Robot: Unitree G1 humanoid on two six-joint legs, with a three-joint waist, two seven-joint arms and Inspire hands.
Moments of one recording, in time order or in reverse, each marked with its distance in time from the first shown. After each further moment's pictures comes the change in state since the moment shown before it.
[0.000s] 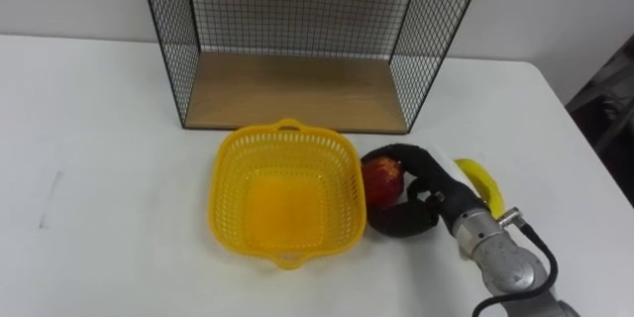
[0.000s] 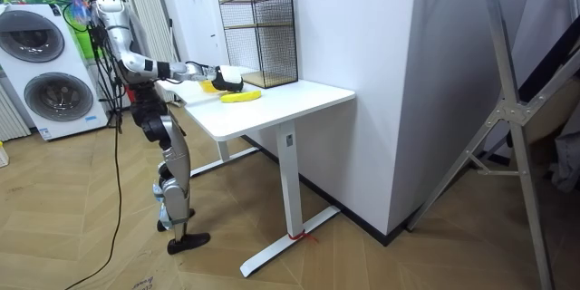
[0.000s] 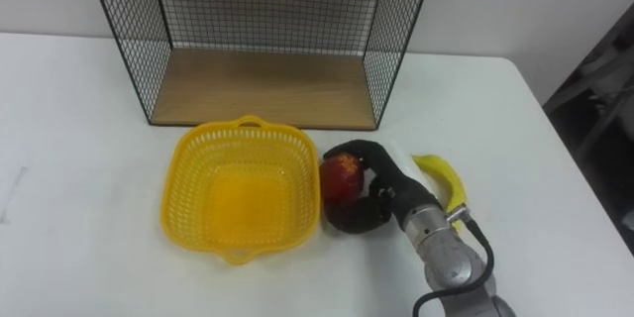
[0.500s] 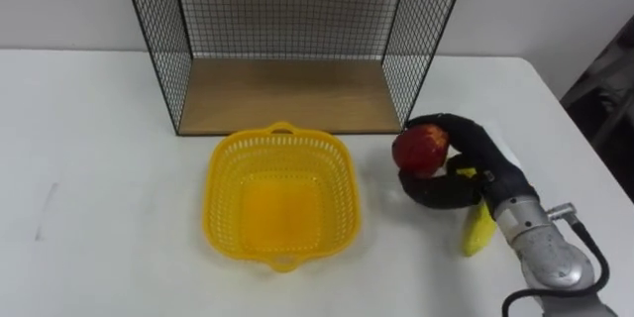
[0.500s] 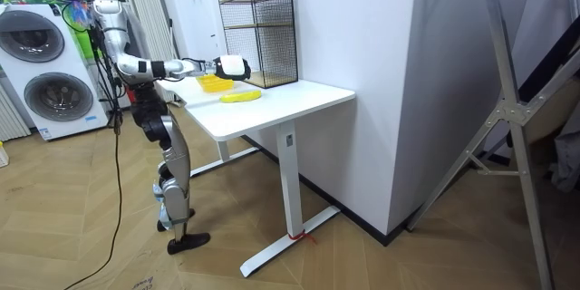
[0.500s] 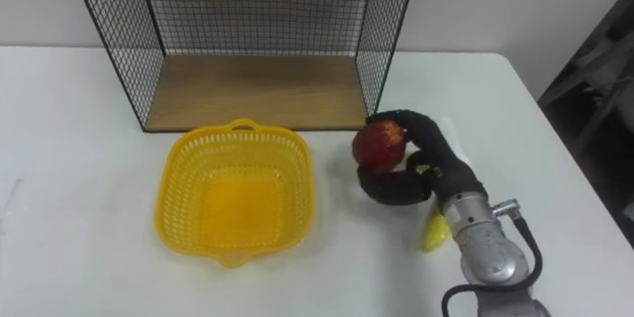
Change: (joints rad) left arm 0.041 -0.035 0.055 0.009 0.001 0.002 -0.027; right arm 0.028 0.000 -0.206 -0.090 0.106 -0.006 -0.046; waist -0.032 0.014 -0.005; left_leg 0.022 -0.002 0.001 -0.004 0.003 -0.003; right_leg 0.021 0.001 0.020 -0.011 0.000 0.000
